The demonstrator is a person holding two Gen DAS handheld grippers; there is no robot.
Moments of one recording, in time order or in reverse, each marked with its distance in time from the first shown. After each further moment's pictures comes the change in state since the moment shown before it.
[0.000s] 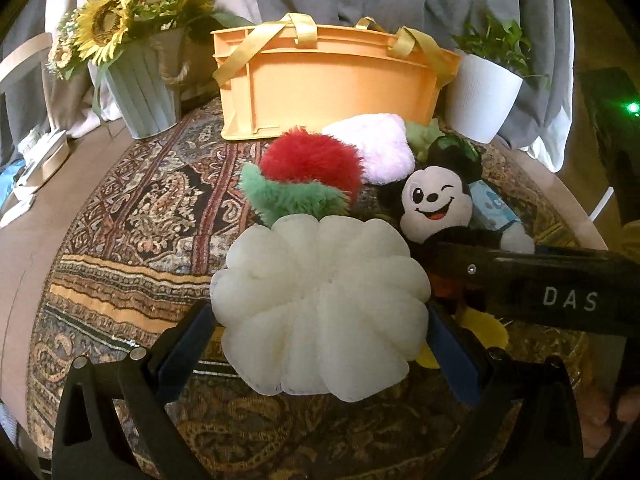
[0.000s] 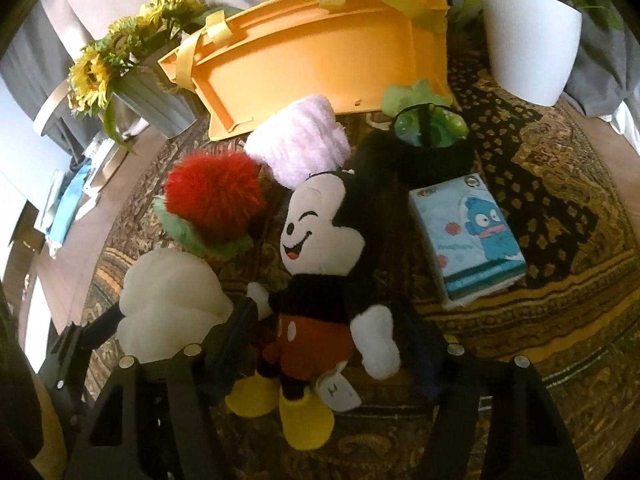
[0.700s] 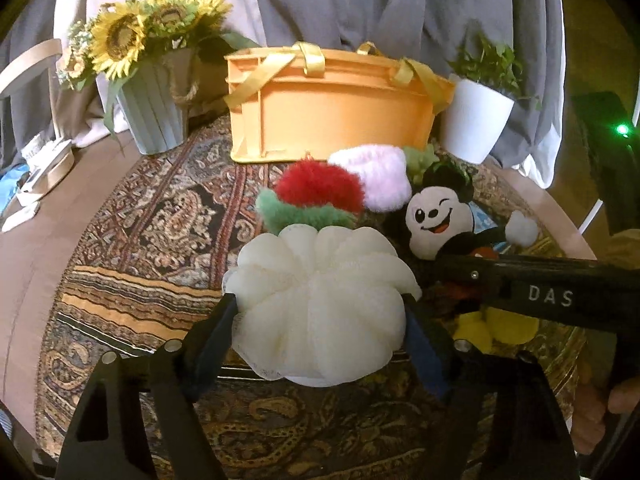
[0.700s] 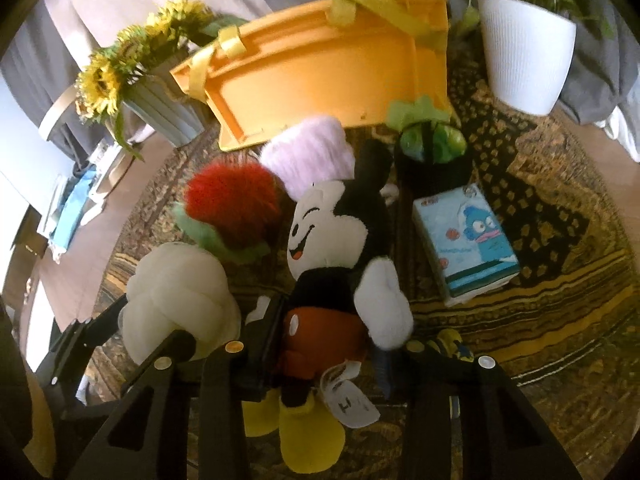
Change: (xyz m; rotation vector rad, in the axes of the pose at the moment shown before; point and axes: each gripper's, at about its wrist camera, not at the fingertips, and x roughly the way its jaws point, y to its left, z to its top) left arm -0.026 0.012 0.003 -0.010 -0.072 -0.021; right arm -0.023 0.009 0.000 0.006 -0.041 0.001
